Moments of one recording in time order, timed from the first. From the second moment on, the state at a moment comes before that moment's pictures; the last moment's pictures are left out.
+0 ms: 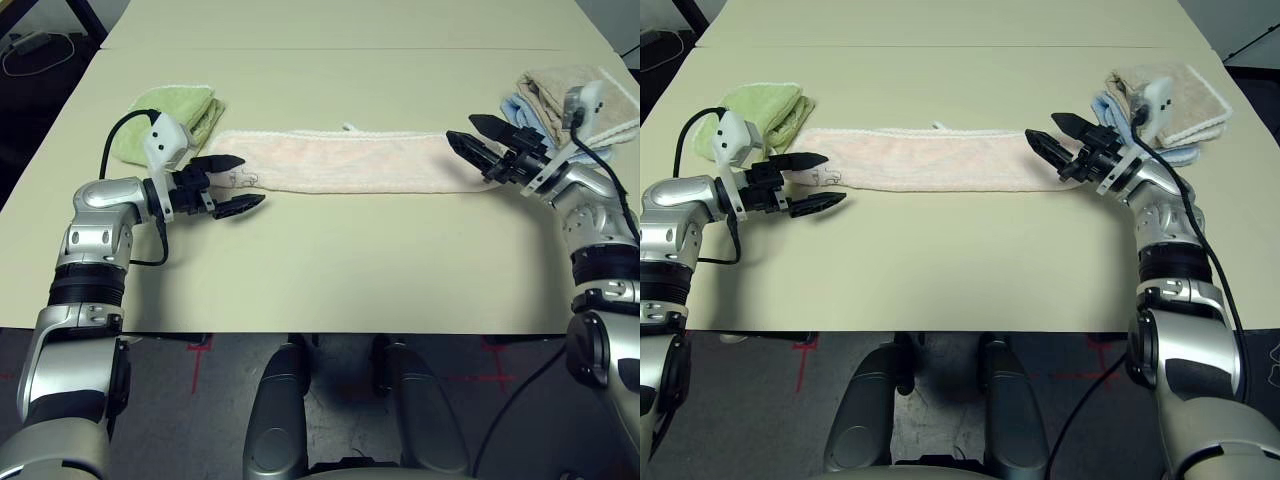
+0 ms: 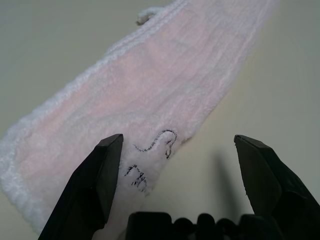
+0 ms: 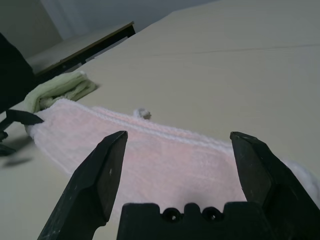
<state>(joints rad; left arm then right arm) -0.74 0.72 0.05 0.60 -0.23 0.04 -1.24 -0.71 -0.50 -0.34 0.50 0.51 0.35 0.95</state>
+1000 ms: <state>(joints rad) -0.75 0.71 0.03 0.53 -0.24 0.10 -1.26 -0.49 -0.64 -0.54 0.33 0.92 0.98 0.75</state>
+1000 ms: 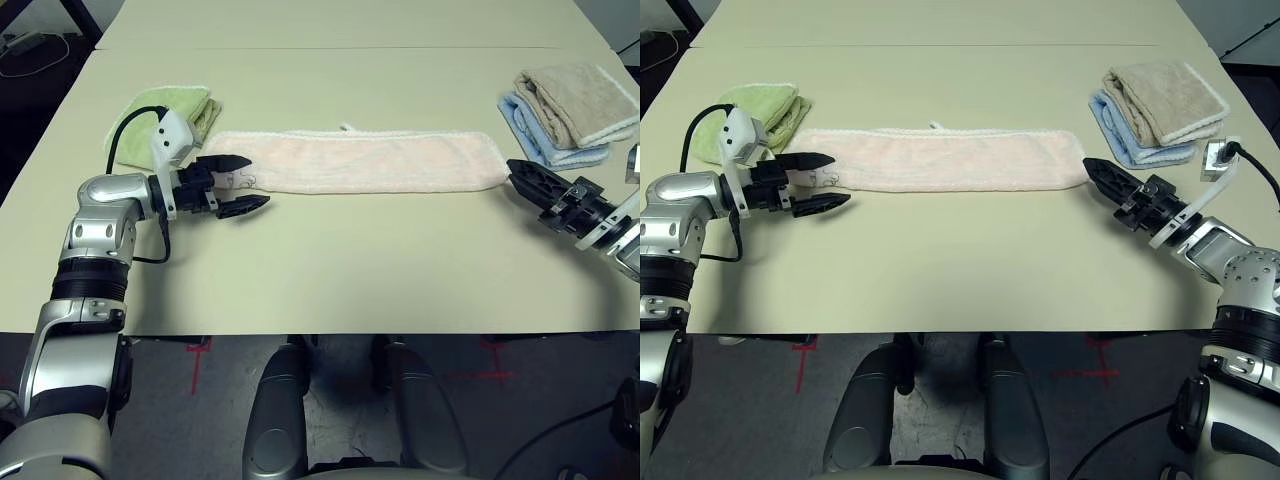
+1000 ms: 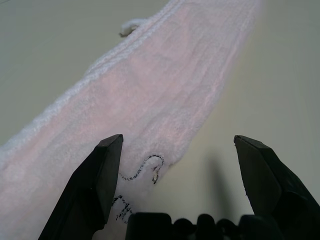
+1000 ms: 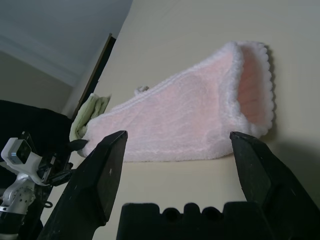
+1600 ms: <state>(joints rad) -0.70 0.68 0.03 0.44 -0.25 0.17 -1.24 -0.47 -0.60 -0.53 0.33 0.90 0.96 0.65</state>
